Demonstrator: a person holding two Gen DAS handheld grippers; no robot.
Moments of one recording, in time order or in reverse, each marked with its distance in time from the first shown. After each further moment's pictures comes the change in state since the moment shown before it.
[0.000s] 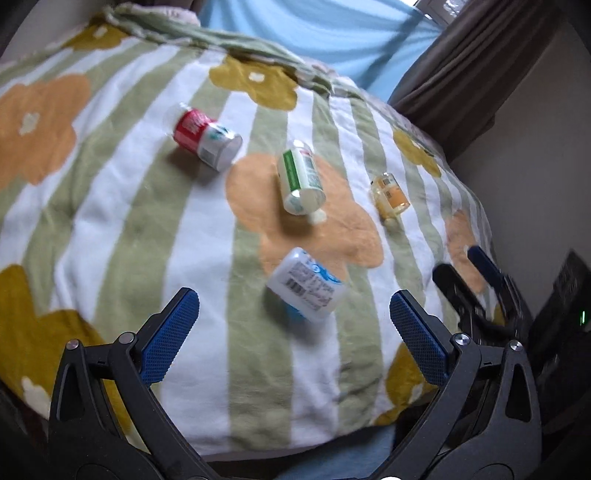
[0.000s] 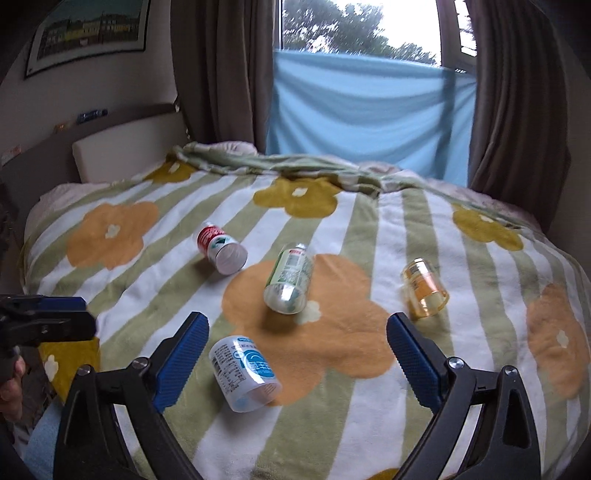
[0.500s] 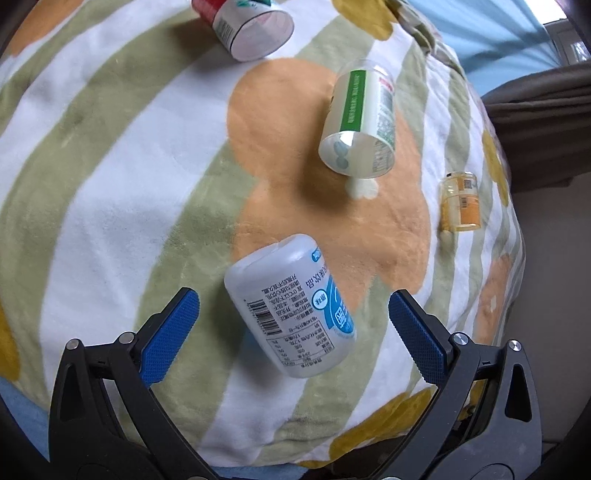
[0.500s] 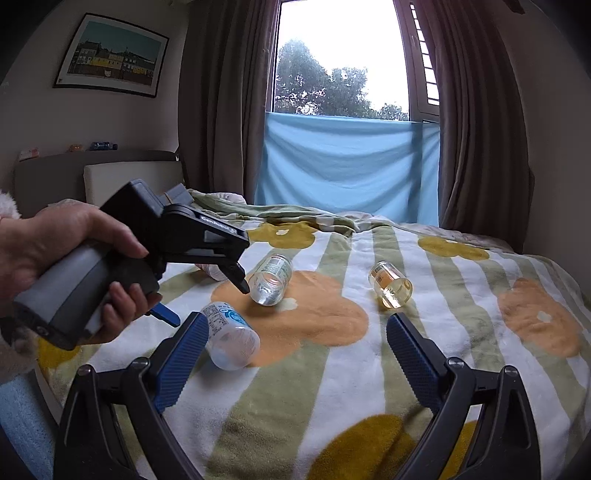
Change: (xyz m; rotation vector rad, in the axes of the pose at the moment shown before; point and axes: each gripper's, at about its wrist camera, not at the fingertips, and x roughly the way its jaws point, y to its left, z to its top) left arm 0.139 0.002 0.013 -0.389 0.226 0.130; right arm -0.048 -0.010 -0.100 -0.007 -0.240 -0.025
